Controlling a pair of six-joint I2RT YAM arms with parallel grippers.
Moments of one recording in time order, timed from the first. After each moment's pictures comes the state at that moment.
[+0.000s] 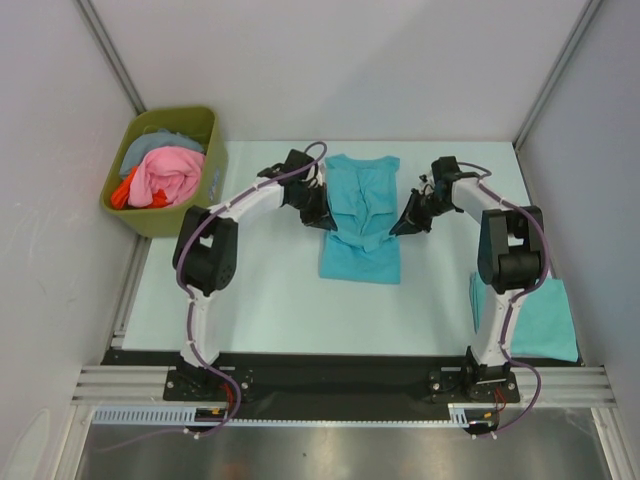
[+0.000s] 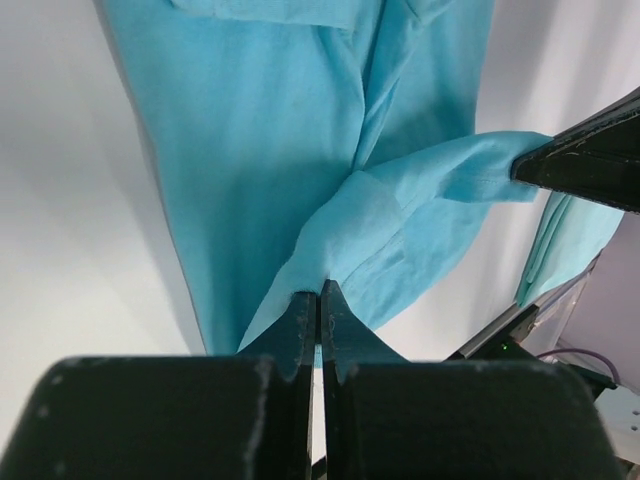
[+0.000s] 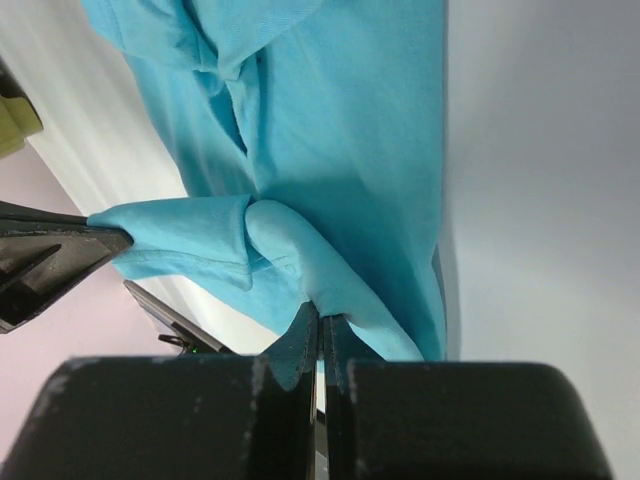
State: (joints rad) left arm -0.45 2.10 1.68 -0.62 0.46 -0.56; right arm 0.11 2.01 1.47 -0.71 -0.62 0.50
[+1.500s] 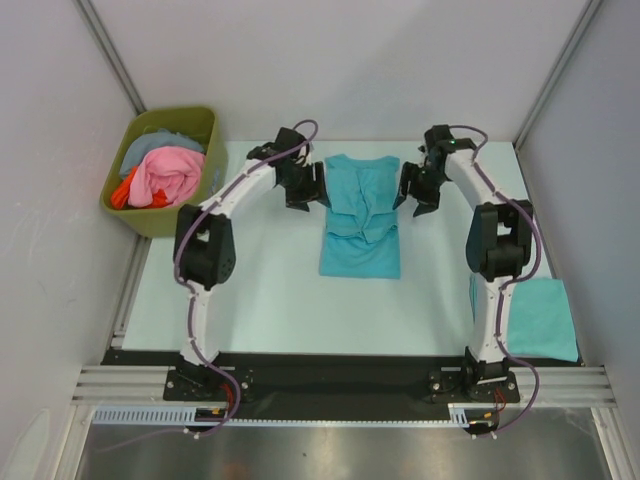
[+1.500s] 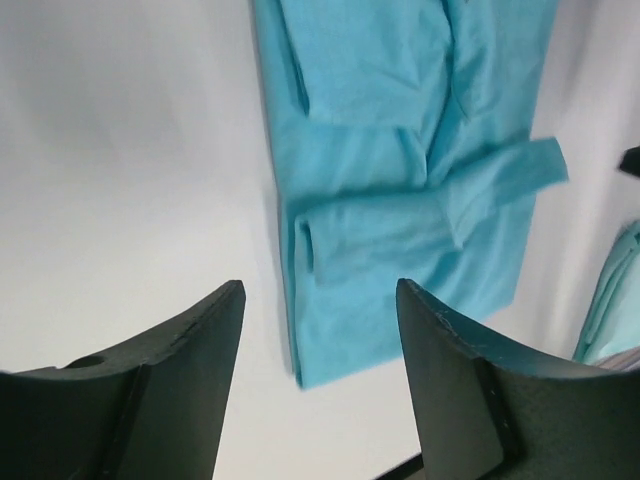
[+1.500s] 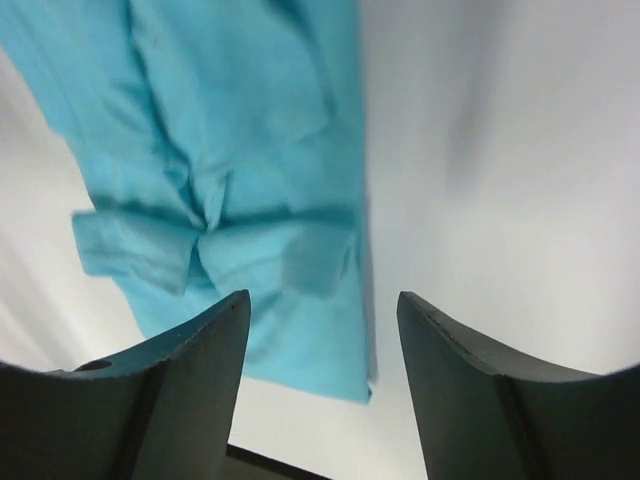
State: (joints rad) left arm -0.39 2.21 1.95 -0.80 0.30 -0.45; right arm 0.12 2.20 1.95 -1.00 -0.33 0.36
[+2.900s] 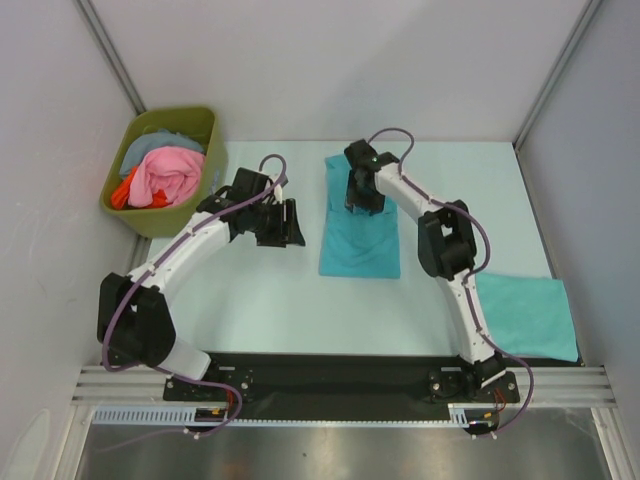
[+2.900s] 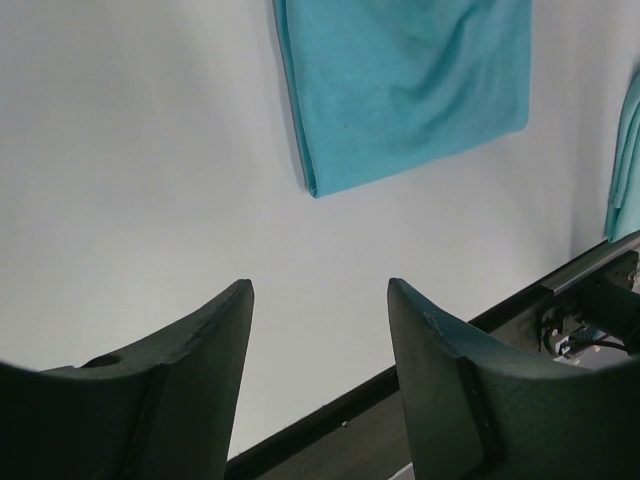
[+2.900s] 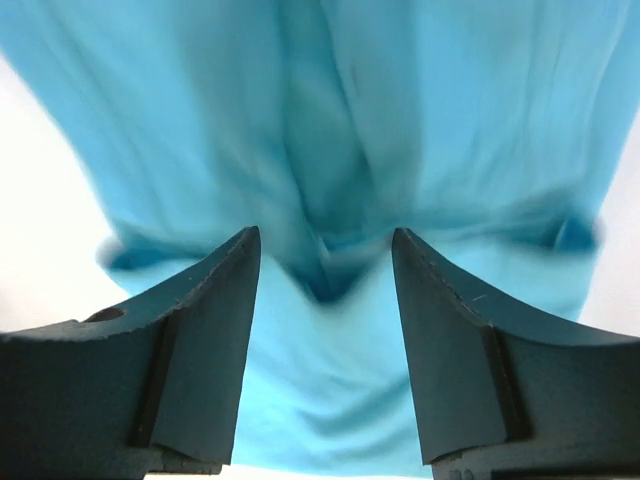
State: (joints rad) left arm -0.39 1.49 1.21 -0.67 0.32 -0.37; right arm 0.48 2.36 2.07 -0.86 0.18 0.59
